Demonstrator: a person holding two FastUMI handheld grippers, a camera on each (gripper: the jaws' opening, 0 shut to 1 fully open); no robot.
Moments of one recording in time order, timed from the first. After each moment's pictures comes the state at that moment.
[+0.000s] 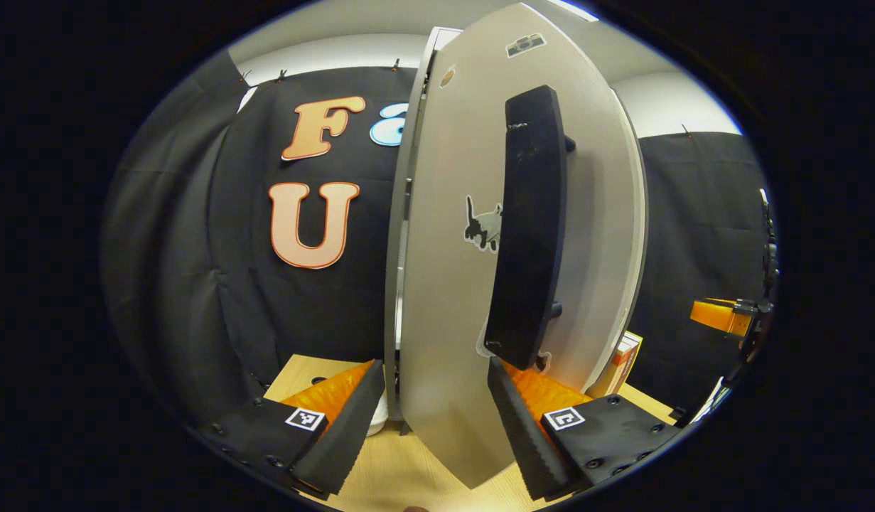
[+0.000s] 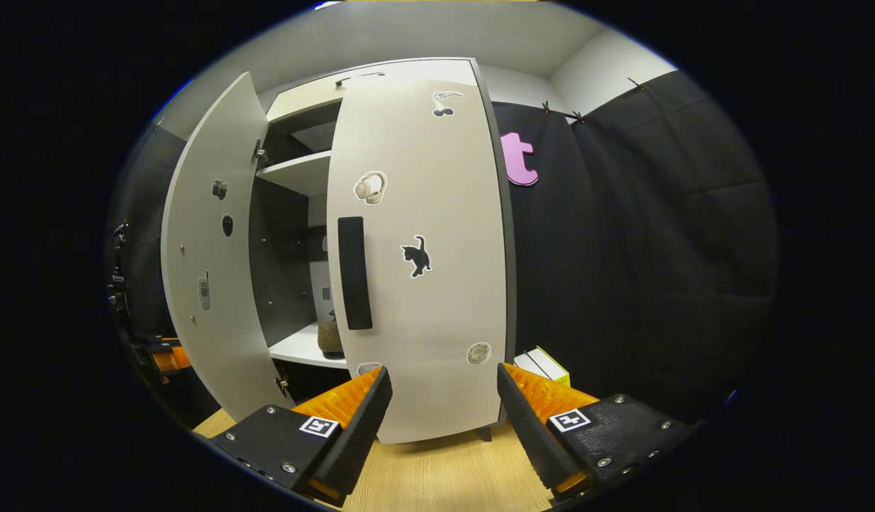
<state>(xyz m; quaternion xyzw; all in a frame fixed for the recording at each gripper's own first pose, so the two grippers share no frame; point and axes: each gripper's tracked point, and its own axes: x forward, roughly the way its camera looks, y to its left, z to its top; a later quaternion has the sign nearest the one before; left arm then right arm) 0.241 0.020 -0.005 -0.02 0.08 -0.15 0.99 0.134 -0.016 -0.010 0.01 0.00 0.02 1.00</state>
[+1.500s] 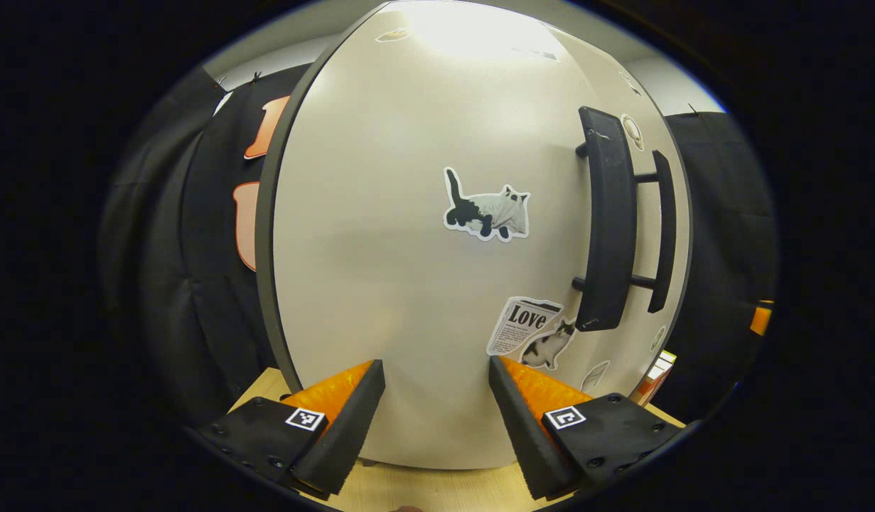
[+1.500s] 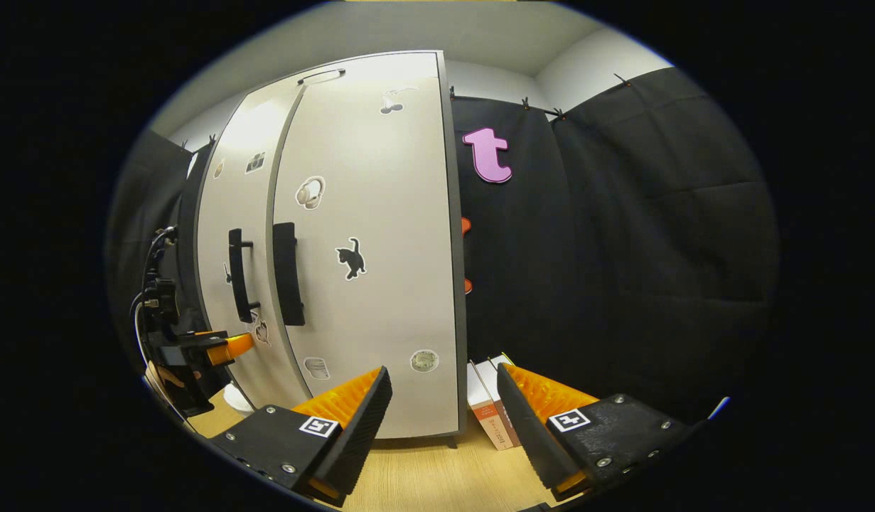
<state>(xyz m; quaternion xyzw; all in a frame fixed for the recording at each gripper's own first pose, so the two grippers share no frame) 0.354 -0.082 -0.025 -0.01 0.09 -0.12 0.99 0.165 -0.086 -0.007 0.01 0.00 0.00 1.00</state>
